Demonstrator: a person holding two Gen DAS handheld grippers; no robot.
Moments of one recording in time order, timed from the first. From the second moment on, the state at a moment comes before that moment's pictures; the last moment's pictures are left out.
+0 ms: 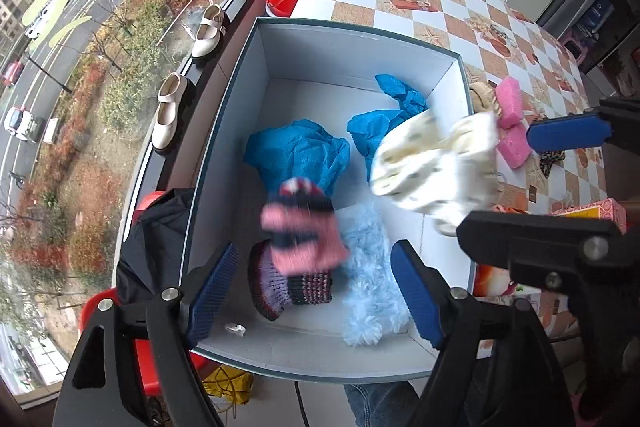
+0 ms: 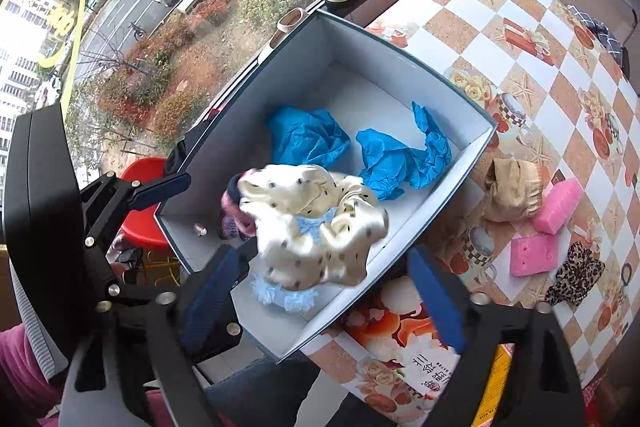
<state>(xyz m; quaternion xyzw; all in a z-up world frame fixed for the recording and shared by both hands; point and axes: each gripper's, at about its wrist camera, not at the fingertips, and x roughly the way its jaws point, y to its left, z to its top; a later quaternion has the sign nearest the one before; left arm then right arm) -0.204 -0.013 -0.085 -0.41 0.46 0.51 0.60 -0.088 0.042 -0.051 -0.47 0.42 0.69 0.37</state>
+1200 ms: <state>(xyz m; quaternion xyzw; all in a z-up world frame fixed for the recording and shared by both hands) -0.030 0.051 -0.067 -0.46 0.50 0.44 0.59 0.123 0.116 -0.161 -0.52 0.45 0.63 0.36</state>
